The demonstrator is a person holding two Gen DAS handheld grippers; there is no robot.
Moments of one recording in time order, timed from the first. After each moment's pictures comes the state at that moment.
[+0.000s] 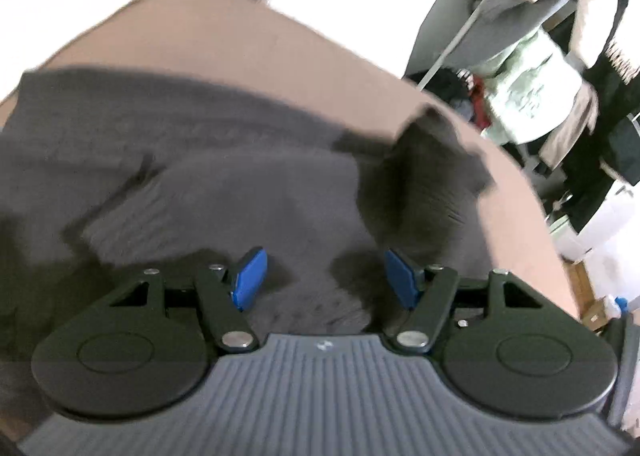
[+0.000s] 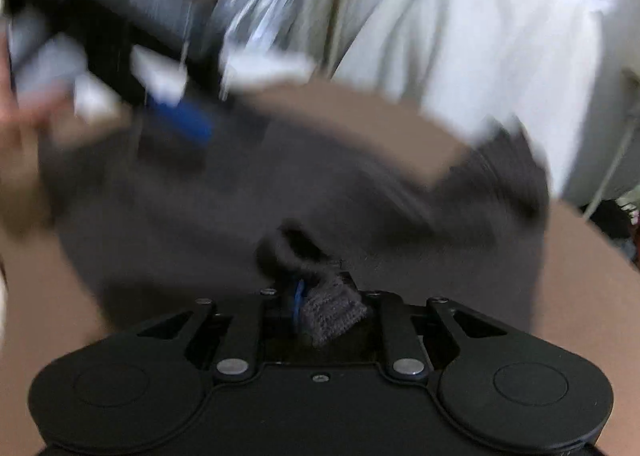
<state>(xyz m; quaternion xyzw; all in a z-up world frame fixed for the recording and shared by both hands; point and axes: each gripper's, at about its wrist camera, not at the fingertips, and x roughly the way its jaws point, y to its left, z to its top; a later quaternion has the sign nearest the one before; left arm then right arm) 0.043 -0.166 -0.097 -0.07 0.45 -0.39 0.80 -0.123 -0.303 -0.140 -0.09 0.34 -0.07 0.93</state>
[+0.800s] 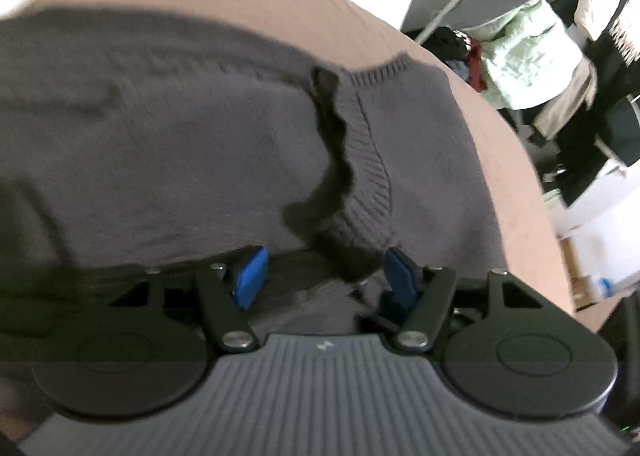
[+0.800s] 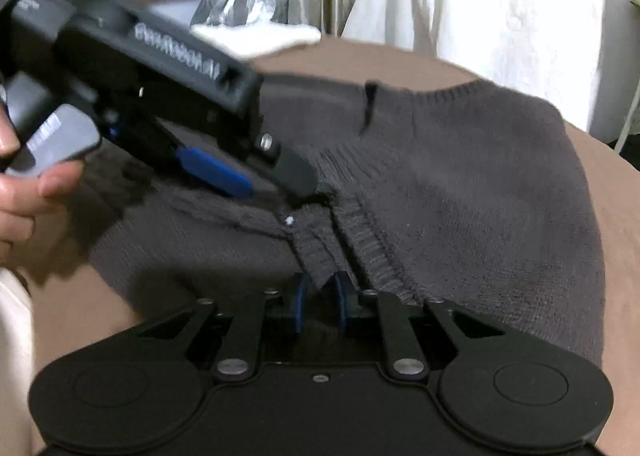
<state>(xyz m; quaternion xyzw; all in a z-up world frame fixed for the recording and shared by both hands) 0.041 -0.183 -0.110 -0.03 0.50 -0.38 0.78 -0.092 -0.293 -0.143 0.02 0.36 -0.04 0.93</state>
